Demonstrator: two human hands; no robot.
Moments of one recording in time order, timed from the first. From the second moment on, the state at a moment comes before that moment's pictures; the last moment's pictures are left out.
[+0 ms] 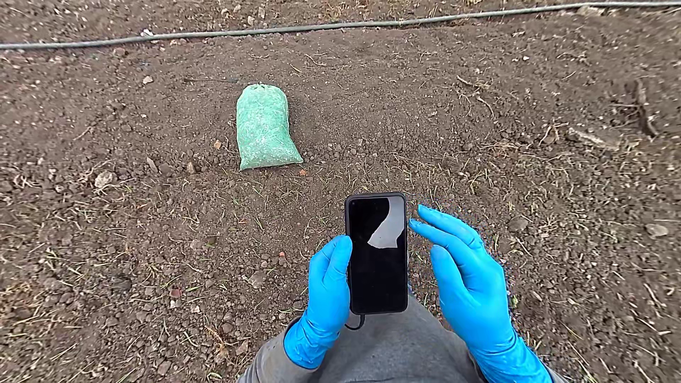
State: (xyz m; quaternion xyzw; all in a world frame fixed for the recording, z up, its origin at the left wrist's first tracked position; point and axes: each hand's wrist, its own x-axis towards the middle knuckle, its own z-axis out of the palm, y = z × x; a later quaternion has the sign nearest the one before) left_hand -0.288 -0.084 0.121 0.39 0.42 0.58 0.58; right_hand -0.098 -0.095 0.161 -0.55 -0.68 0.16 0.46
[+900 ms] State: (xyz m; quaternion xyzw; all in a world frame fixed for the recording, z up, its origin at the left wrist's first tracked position) left_hand -0.293 -0.079 0.120 0.38 0.42 0.59 0.57; right_hand -0.111 -0.095 0.165 -0.50 -0.74 0.08 0.44
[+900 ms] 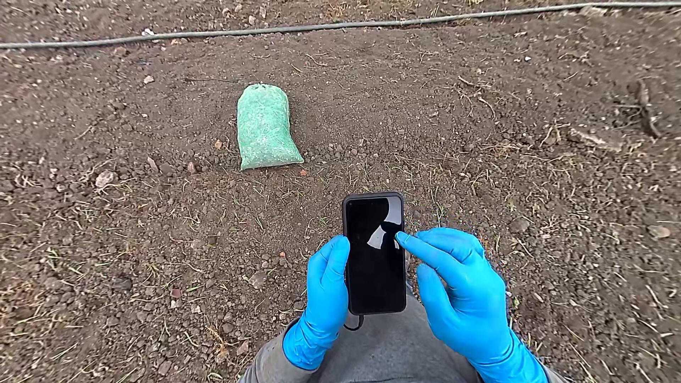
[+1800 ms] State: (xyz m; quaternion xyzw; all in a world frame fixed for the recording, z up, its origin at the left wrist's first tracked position) left_hand -0.292 -0.082 0.119 0.38 0.42 0.59 0.58; right_hand -0.116 -0.097 0.164 -0.52 -0.75 0.04 0.41
